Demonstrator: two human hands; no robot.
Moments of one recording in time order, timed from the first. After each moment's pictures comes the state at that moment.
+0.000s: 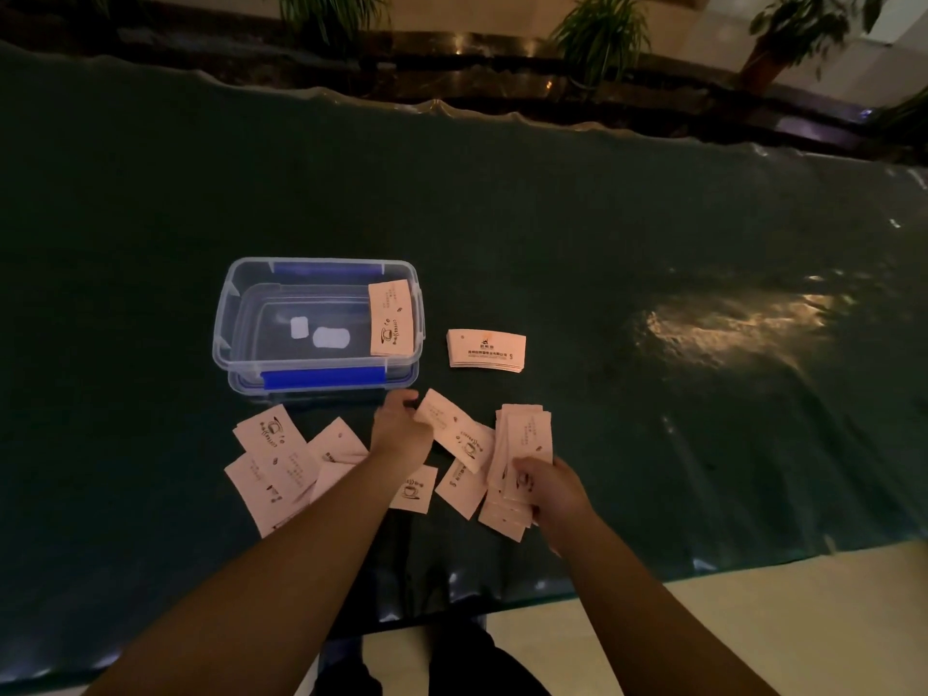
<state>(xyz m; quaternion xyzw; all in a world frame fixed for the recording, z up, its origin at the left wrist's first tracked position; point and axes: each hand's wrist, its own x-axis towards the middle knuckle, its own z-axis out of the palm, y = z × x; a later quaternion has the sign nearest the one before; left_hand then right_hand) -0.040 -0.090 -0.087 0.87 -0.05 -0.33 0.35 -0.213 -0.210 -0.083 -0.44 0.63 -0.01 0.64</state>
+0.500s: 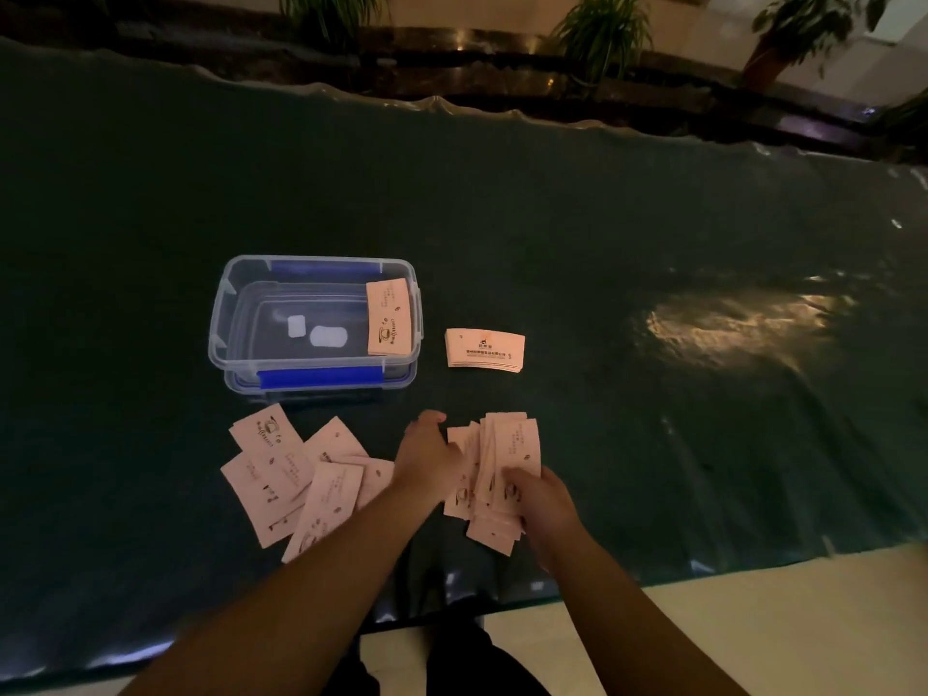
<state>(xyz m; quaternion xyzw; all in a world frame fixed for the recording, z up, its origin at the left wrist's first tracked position) -0.080 -0.099 -0.077 0.85 -0.09 -0.38 0.34 -0.215 -0.192 -0.090 -0.48 0.61 0.00 0.63</state>
